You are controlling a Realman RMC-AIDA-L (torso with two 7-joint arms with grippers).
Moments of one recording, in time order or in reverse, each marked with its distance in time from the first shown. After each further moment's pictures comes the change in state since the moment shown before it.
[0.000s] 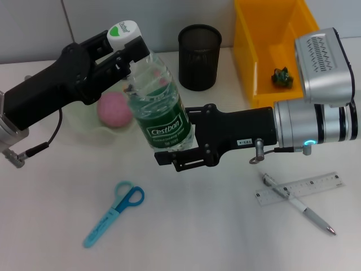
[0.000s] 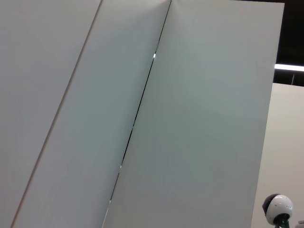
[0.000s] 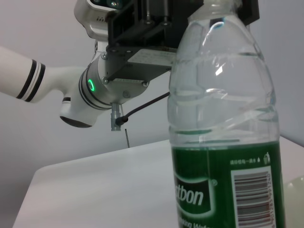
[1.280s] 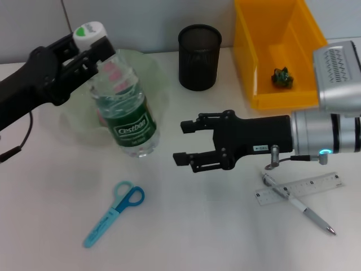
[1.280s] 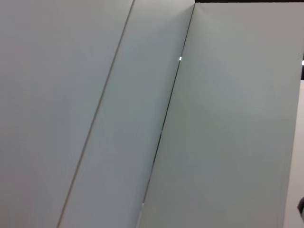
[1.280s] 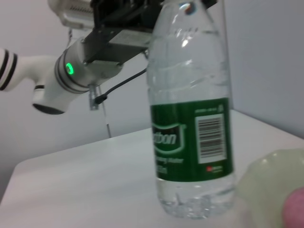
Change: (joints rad) left arm 0.056 0.029 -0.038 0.014 0.000 -0.009 0.009; right arm -0.070 -0.002 0.036 -0.021 -0.017 0.015 -0.003
